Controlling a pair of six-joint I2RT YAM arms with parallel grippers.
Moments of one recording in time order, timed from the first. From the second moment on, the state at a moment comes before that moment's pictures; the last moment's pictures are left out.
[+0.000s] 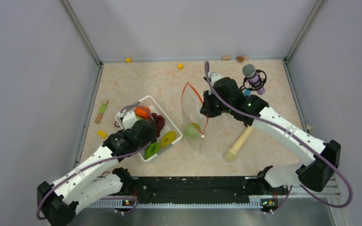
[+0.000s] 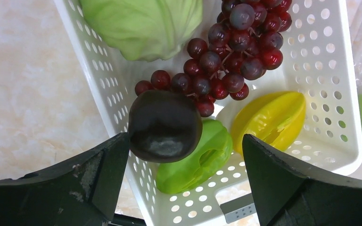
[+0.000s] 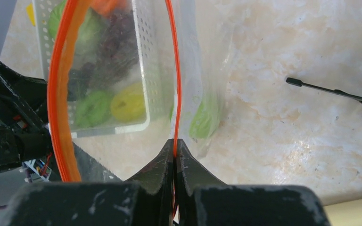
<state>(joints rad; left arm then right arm) -0.70 0.83 0.69 -0.87 -0.53 -0.97 0.76 1.32 1.29 -0.64 -0.02 0.39</state>
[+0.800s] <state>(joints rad) -0.67 1.00 0.65 -0.75 -0.50 -0.96 0.76 1.28 1.13 -0.50 -0.02 0.38</state>
